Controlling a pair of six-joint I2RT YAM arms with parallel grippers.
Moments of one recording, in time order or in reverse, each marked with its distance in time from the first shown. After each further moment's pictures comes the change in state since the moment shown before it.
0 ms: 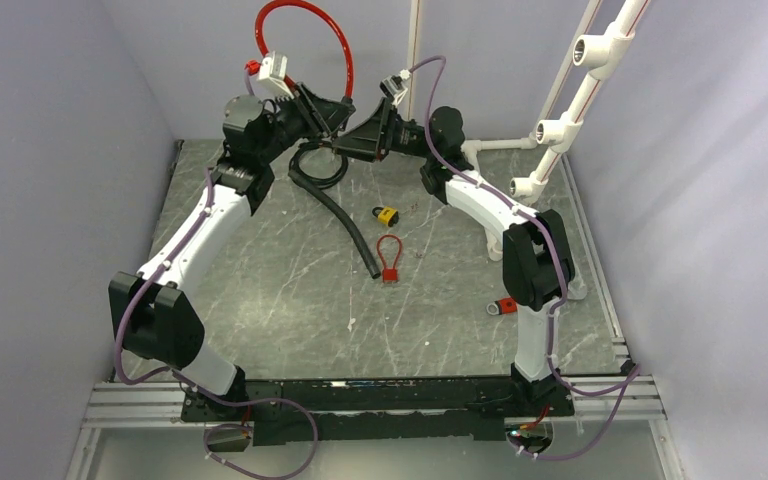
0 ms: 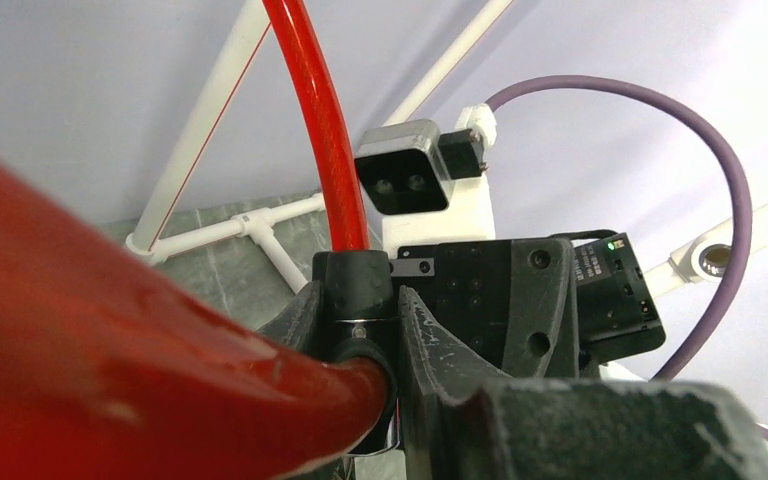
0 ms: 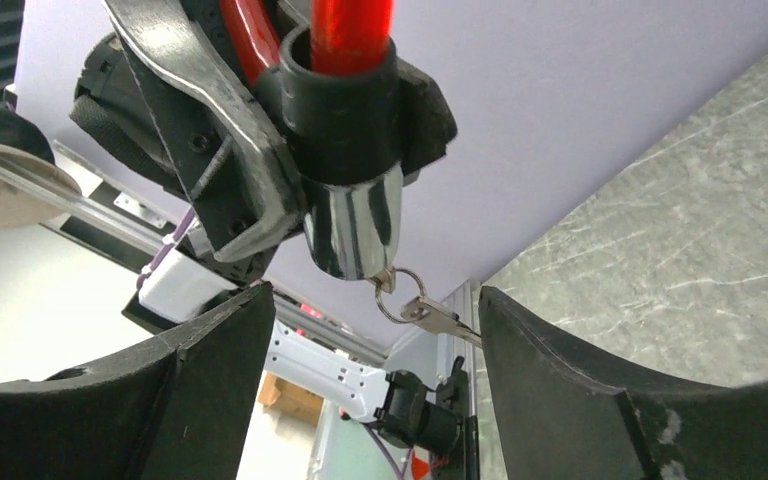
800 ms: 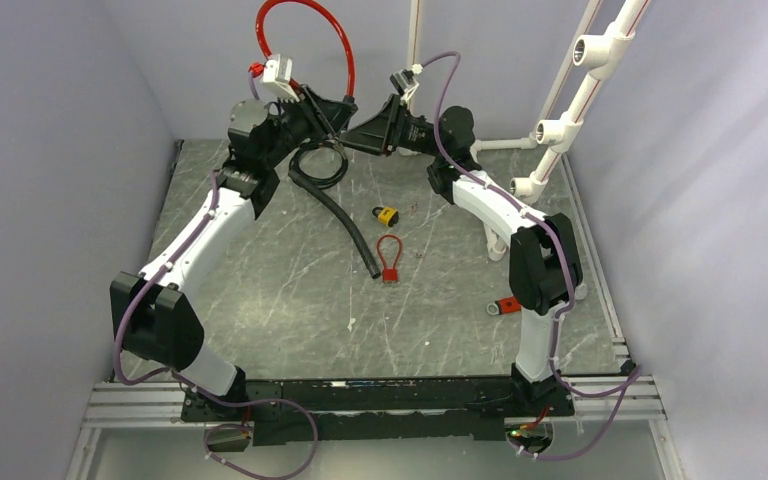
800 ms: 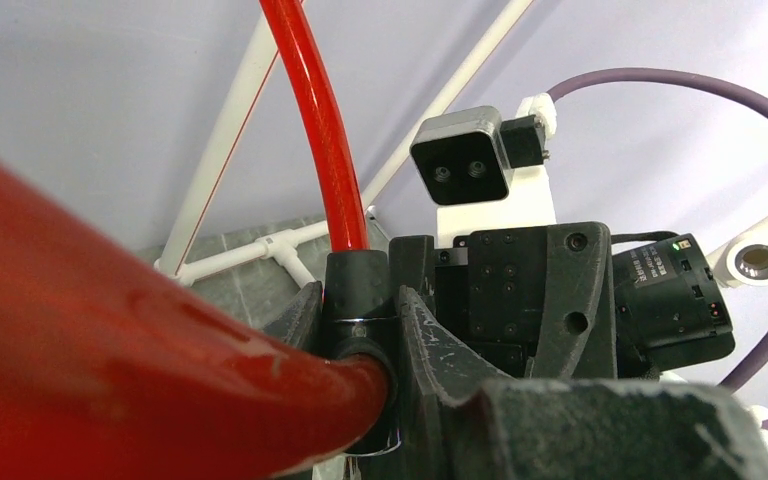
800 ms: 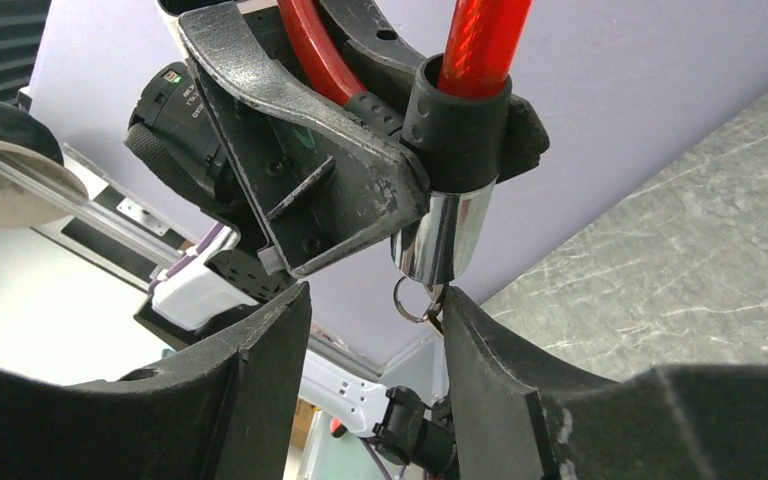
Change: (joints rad) left arm -0.024 -0.005 -0.027 0.041 -0.073 0.074; right arm -0.018 -0.049 -0.031 0.051 0.031 0.012
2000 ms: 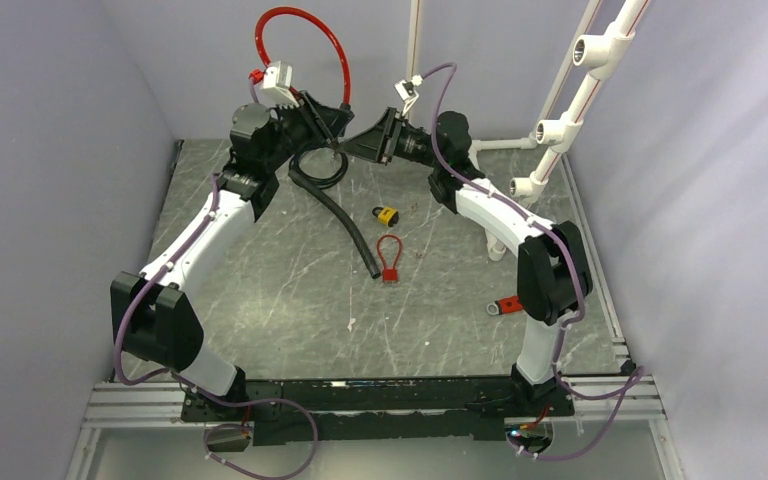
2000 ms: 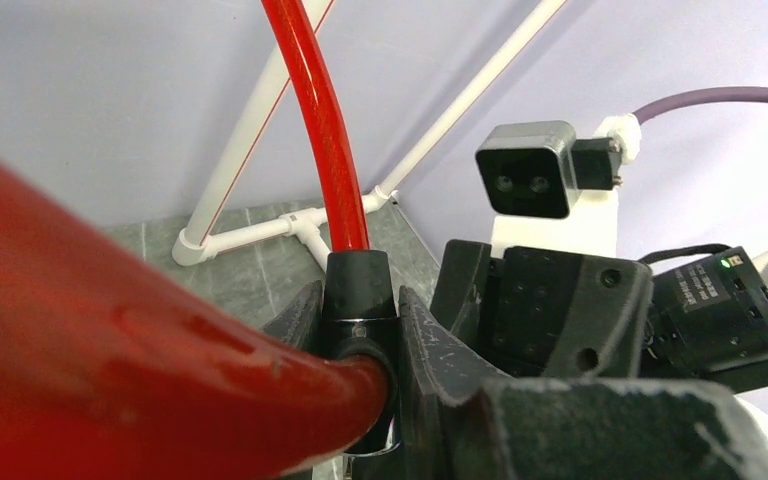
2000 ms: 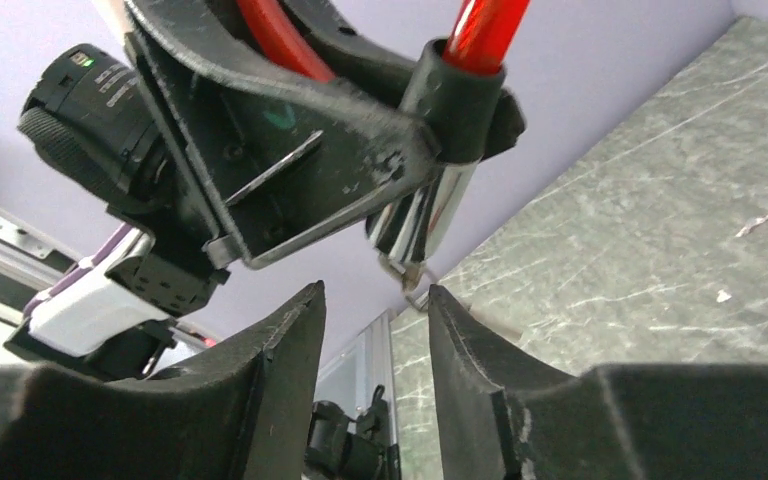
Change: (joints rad) left arm 0.000 -0.007 -0.035 -0.029 -0.033 0.005; right arm 0.022 -0.089 -0.111 -0.169 0.122 -0.271
